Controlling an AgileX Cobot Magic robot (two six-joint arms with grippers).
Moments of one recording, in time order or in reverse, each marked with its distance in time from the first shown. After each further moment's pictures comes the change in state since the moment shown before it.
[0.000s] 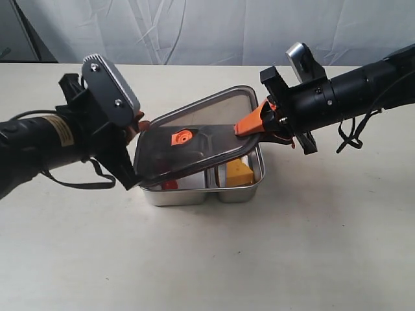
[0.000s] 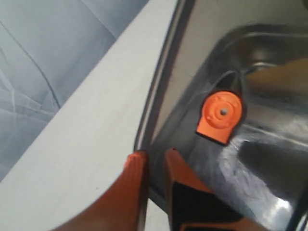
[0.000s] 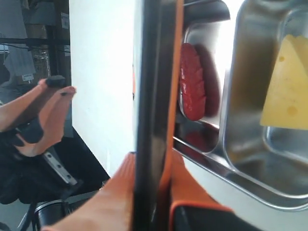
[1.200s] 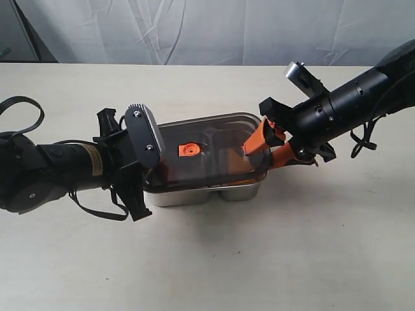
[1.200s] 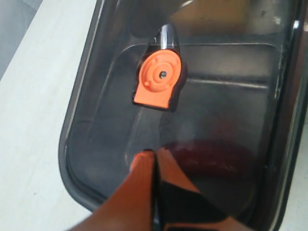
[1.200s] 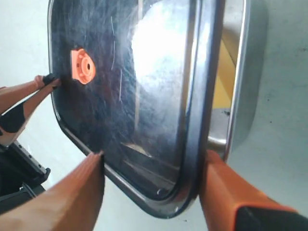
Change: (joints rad) left arm -0.019 0.210 -0.013 0.211 -0.016 -0.063; right arm 0.020 0.004 -0.005 -0.228 -0.112 0.062
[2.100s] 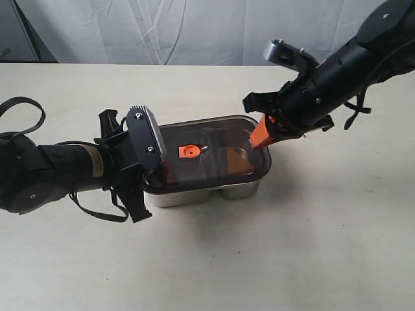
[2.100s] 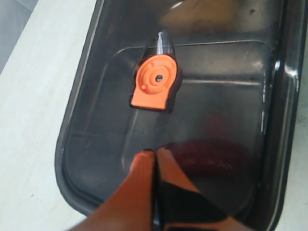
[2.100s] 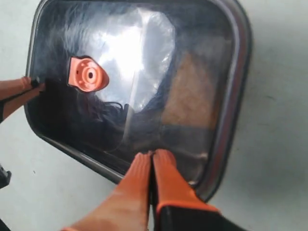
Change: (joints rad) left arm -0.002 0.002 0.000 0.007 0.006 0.001; right arm 0.107 -0.052 -0.126 -0.286 -0.085 0.143
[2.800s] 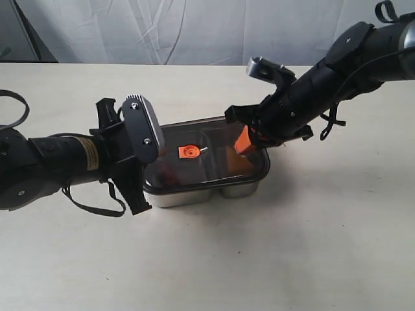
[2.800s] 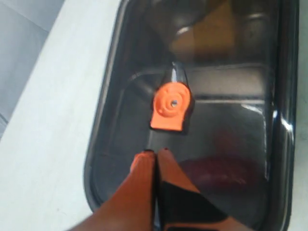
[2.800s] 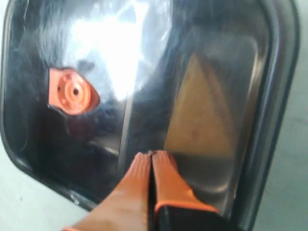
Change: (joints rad) left arm -0.004 -0.071 -0.002 0.015 -0.011 0.000; right arm 0.054 0.101 -0.013 0.060 -0.116 -0.019
